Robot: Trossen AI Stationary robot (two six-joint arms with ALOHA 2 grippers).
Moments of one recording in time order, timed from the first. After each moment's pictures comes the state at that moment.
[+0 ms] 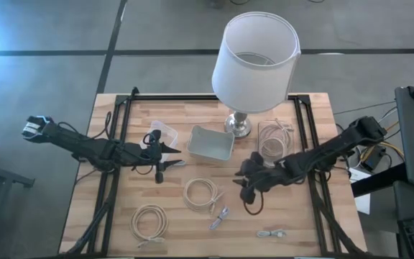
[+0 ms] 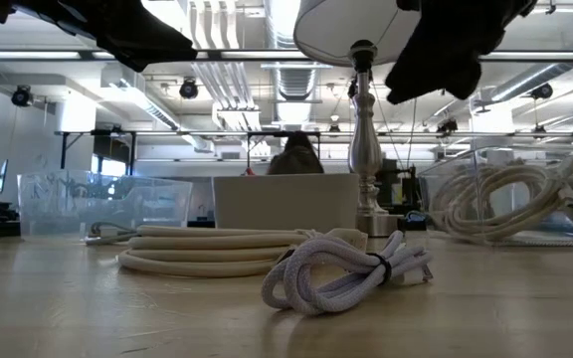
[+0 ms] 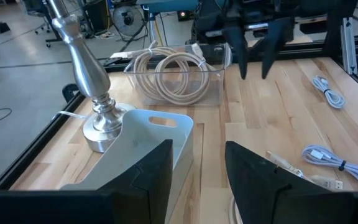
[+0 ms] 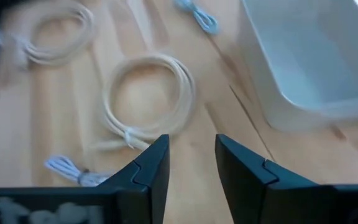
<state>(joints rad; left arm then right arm) -0.26 0.88 0.55 0.06 -0.40 0.00 0.41 1.41 0.91 -0.31 0.41 0.68</state>
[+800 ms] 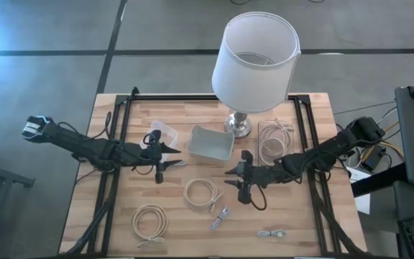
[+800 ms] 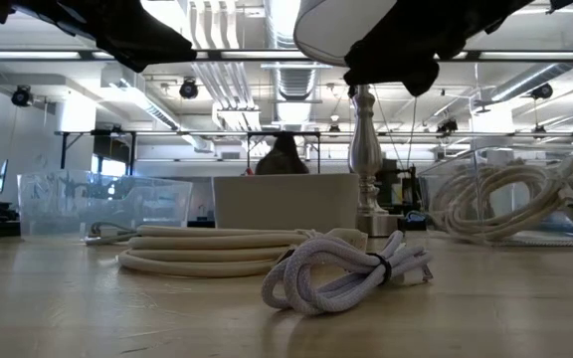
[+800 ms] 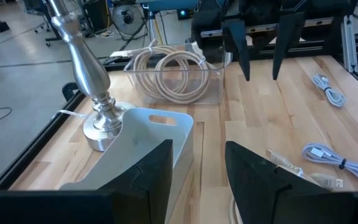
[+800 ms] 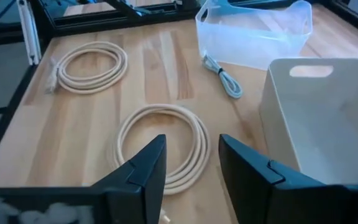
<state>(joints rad) -0.26 0.88 0.55 0.05 -0.40 0.00 0.37 1.44 0.81 0.09 0.39 0.35</state>
